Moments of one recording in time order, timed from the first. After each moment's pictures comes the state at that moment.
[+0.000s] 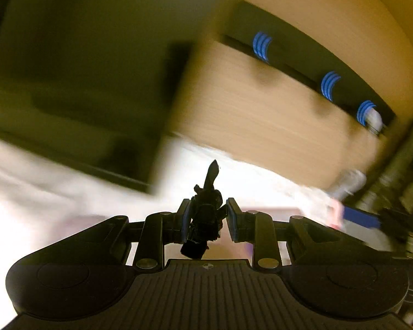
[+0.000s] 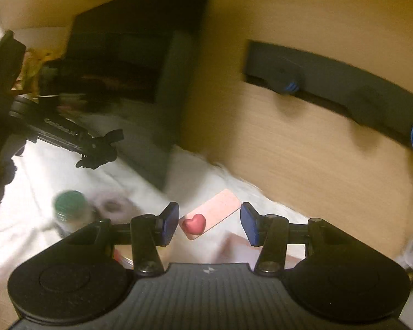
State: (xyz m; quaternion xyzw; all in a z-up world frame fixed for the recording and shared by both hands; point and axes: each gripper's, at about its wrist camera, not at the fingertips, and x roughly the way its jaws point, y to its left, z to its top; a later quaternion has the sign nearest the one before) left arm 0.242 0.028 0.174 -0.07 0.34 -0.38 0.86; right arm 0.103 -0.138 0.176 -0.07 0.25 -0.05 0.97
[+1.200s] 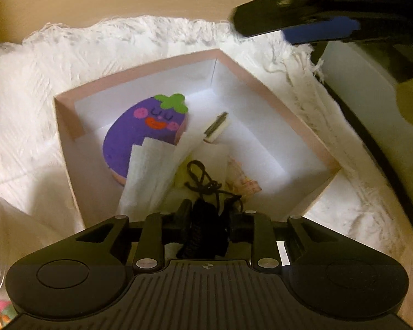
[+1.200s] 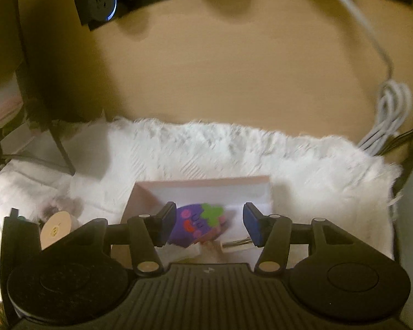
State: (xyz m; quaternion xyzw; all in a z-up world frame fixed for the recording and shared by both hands) left arm 0.173 -0.161 0.055 0.17 0.44 -0.47 0.75; right arm 0.105 -0.275 0.140 0.15 0.33 -0.14 0.92
